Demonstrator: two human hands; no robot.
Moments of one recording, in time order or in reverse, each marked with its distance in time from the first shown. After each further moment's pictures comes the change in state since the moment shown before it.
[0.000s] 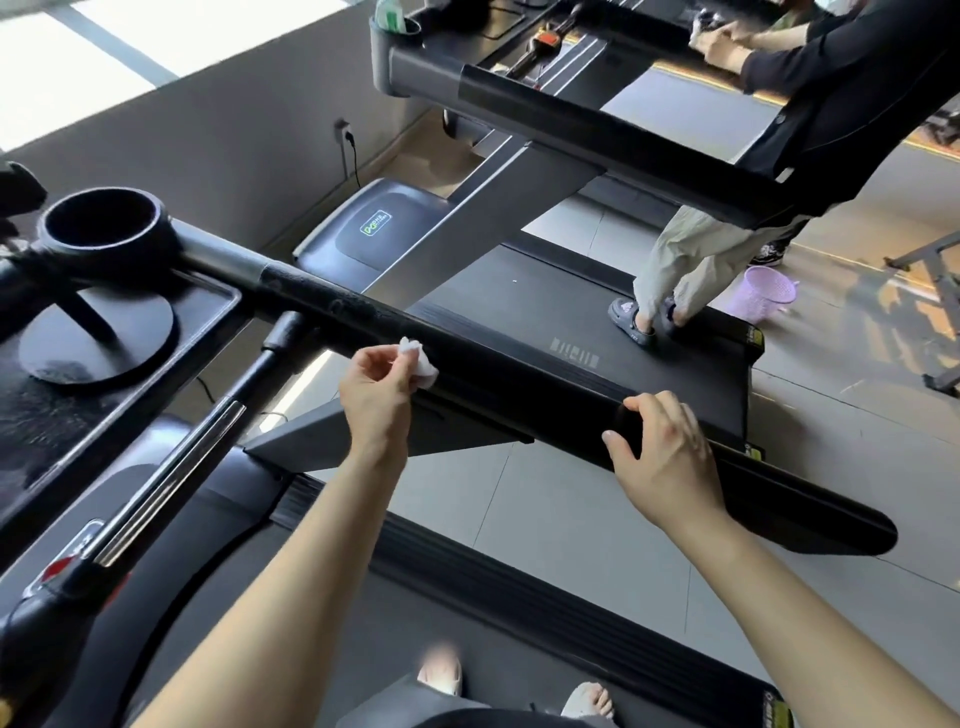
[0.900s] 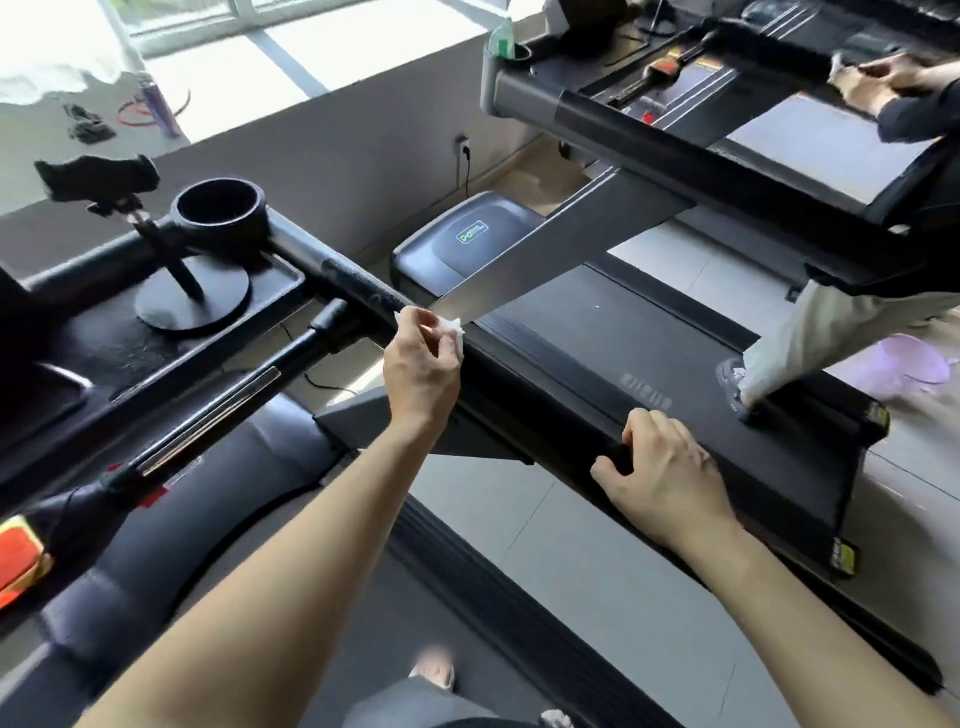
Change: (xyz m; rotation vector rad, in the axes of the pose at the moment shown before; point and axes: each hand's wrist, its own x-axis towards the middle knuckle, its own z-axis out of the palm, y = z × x) left_hand -0.005 0.013 0.045 0.691 0.236 0.403; right_hand 0.048 0.017 -0.018 0.001 -0.304 -0.193
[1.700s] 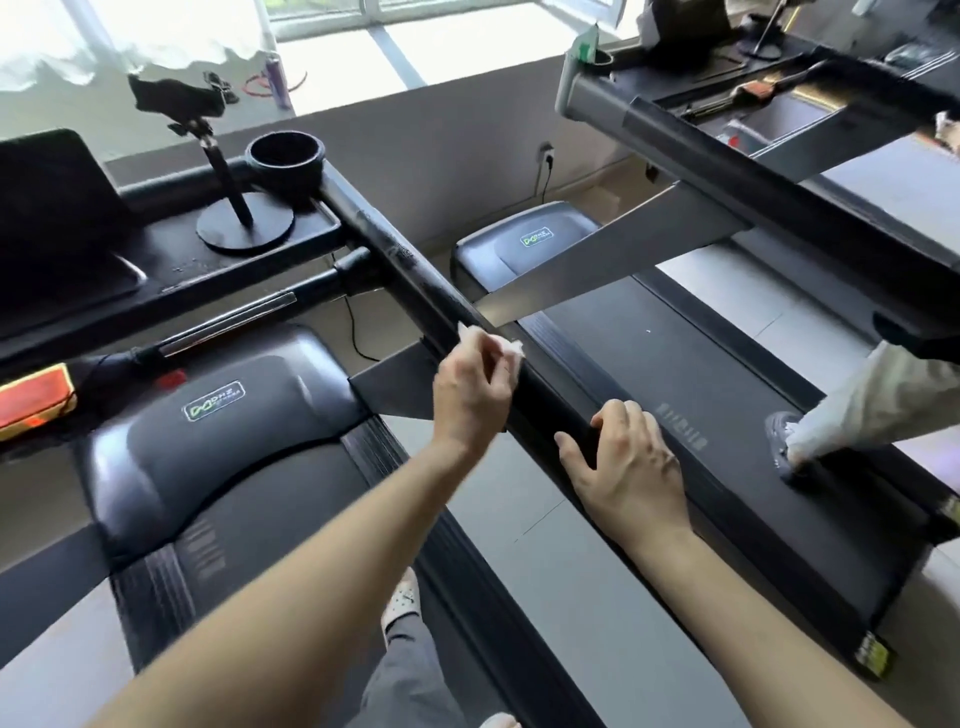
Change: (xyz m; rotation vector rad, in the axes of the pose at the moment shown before) left_hand -0.104 0.031 0.046 0.017 0.026 0.076; right_hand 0.000 0.042 0.022 0.048 0.180 -0.322
